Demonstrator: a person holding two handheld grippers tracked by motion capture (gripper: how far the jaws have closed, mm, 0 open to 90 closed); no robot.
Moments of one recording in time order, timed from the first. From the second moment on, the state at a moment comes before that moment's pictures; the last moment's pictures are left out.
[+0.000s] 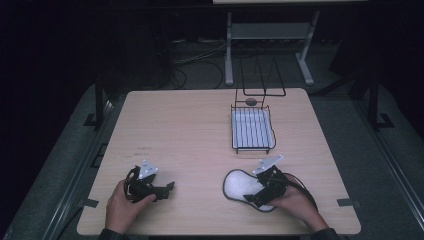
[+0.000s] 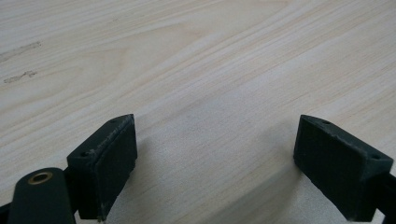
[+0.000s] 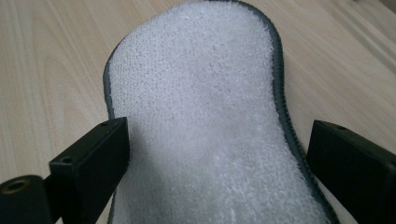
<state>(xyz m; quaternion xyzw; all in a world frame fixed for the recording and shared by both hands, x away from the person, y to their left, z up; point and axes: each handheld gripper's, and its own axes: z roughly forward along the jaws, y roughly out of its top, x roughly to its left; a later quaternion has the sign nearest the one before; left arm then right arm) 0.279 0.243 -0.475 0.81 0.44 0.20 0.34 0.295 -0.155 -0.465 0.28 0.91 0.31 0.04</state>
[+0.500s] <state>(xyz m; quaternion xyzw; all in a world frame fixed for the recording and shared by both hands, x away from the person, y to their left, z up) 0.279 0.243 -0.476 0.81 0.44 0.20 0.34 0.294 -0.157 -0.463 0.28 0.91 0.32 0.03</state>
